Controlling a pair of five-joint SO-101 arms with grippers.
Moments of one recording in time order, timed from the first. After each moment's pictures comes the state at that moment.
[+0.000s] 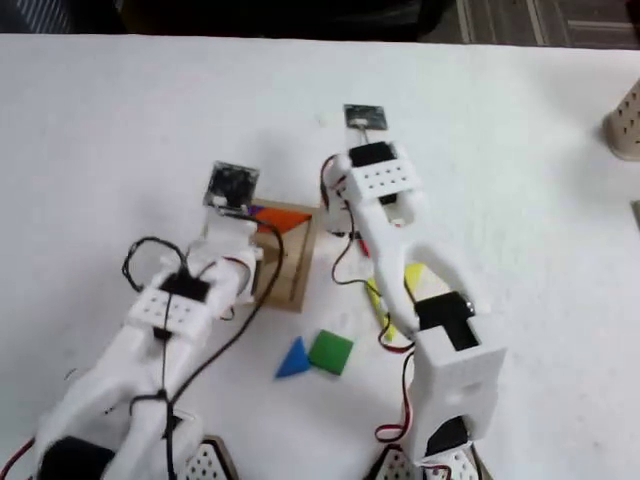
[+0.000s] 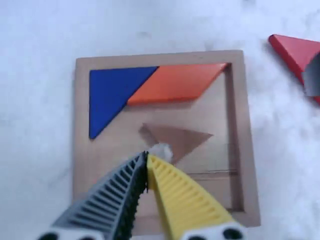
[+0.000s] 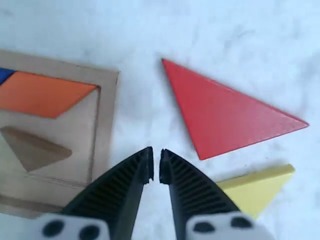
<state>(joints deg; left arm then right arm) 10.0 -29.1 65.1 26.9 6.1 -18.9 20.1 -3.7 75.2 -14.5</state>
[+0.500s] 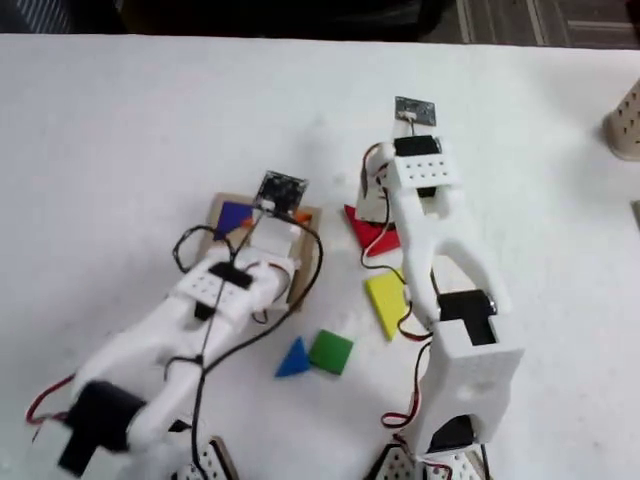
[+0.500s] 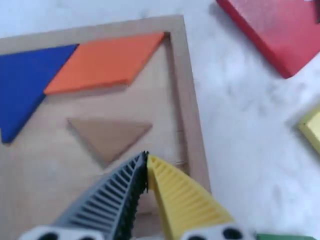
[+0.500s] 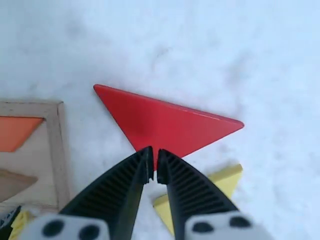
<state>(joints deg) 18.9 -10.3 55.7 26.9 10.9 -11.0 20.1 -4.0 75.1 -14.5</state>
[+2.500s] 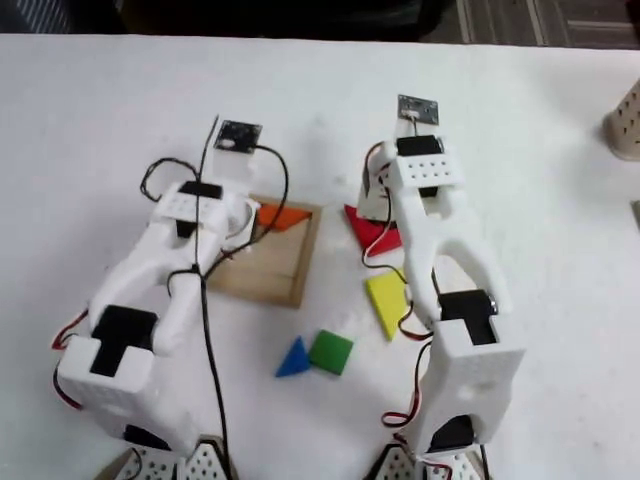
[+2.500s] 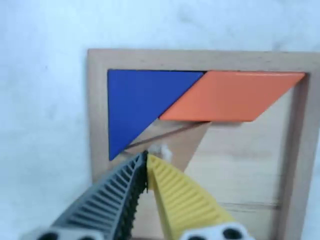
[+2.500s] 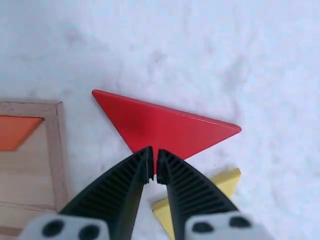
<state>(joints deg) 3.7 13.2 23.6 49.2 4.4 -10.5 20.1 -4.0 74.2 -14.5</state>
